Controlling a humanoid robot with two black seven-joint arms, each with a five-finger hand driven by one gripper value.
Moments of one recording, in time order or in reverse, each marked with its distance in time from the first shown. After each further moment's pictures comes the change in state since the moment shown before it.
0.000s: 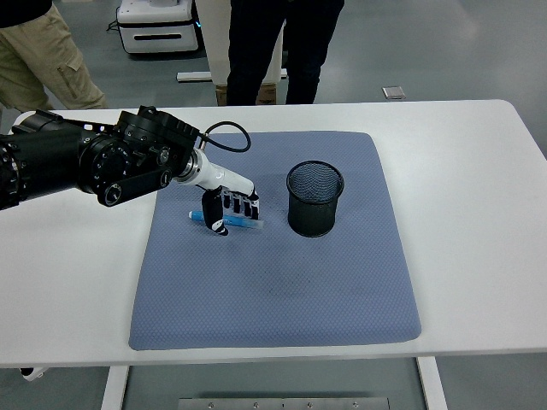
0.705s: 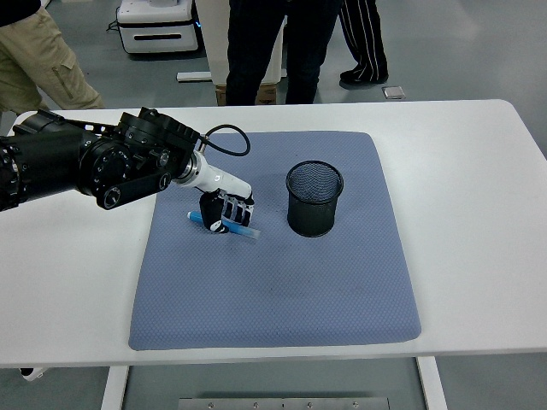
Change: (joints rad) left arm 0.006 0.000 0.000 0.000 0.044 -0.001 0.000; right arm 0.000 0.000 0.000 0.000 0.000 0.000 0.000
